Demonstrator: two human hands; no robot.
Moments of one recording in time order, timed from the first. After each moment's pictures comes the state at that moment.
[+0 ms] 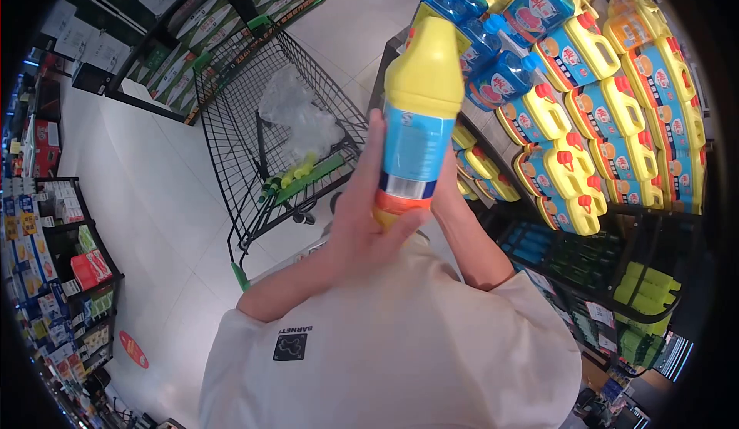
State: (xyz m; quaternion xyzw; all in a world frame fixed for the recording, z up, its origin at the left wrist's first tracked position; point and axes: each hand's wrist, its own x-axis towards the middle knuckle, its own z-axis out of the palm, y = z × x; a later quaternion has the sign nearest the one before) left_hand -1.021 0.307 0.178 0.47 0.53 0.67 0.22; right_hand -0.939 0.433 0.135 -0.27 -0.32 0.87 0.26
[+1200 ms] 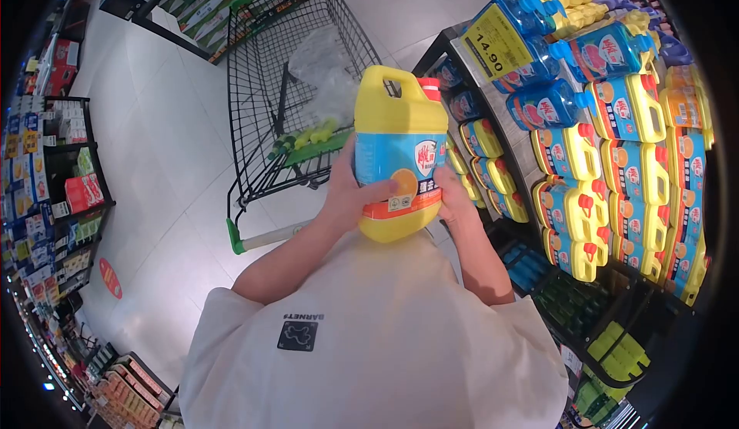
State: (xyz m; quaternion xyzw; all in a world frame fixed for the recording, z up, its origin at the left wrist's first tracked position) left_hand -1.047 0.284 0.097 0.10 0.47 0.72 0.50; right_hand -0.890 0.439 0.016 -0.13 -0.20 0.97 0.07
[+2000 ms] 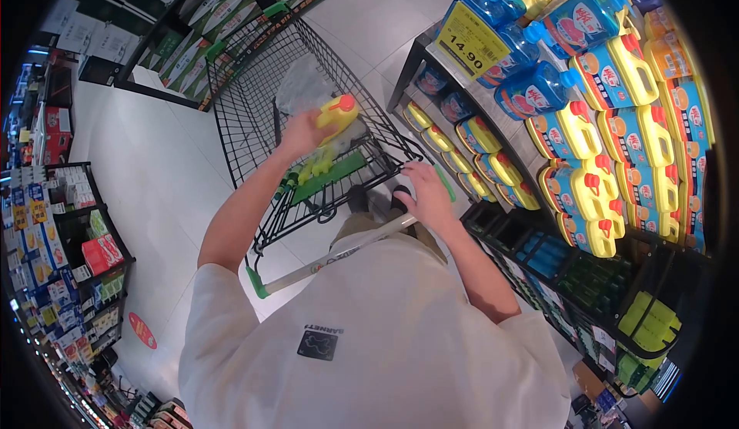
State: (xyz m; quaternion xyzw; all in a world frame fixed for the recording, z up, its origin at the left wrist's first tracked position) left_hand -1.236 0.351 -0.044 0.42 0.78 0.27 0.37; right_hand -0.912 0.422 -0.012 -0.27 -0.91 0.28 0.10
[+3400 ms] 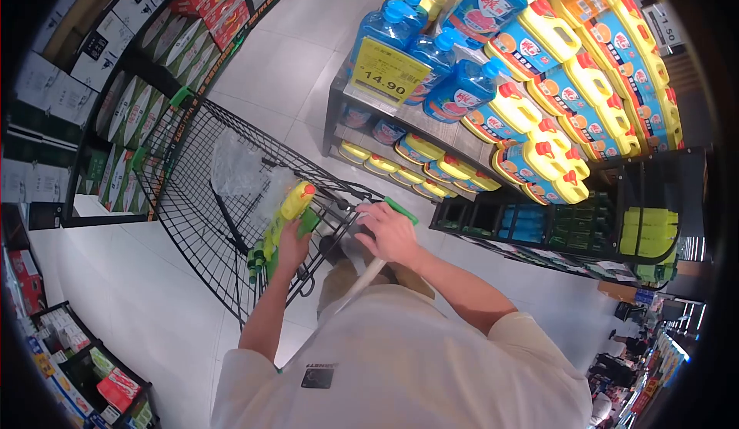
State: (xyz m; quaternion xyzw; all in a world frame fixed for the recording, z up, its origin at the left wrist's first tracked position) left_hand -1.187 0.301 -0.193 0.51 0.75 0.30 0.30; right_hand -0.952 0.418 -0.007 -0.35 -0.91 0.19 0.12
